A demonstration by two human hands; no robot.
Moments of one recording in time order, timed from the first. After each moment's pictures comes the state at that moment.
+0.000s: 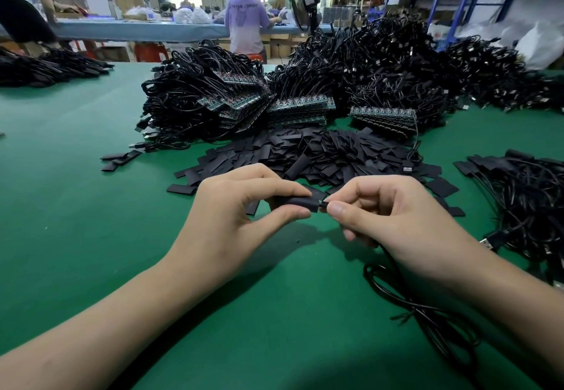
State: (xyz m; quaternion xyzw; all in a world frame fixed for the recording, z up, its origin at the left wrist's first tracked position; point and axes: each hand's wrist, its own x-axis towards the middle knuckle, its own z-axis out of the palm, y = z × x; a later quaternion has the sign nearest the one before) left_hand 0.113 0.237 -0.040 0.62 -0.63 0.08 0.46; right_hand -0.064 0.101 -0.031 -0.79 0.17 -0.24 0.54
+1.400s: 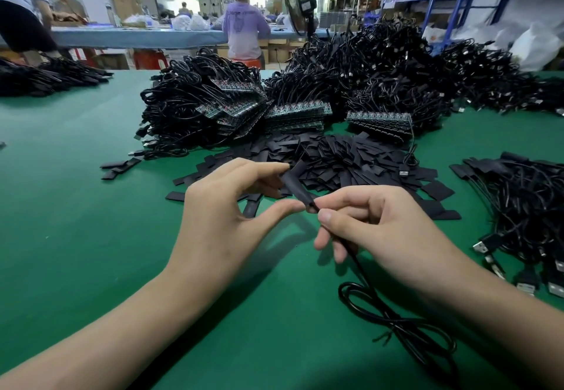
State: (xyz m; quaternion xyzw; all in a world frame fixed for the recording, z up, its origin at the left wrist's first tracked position) left_hand 0.108 0.234 -0.036 0.65 -0.56 0.12 0.50; right_hand -0.061 0.110 -0.033 -0.76 0.18 -0.24 0.57
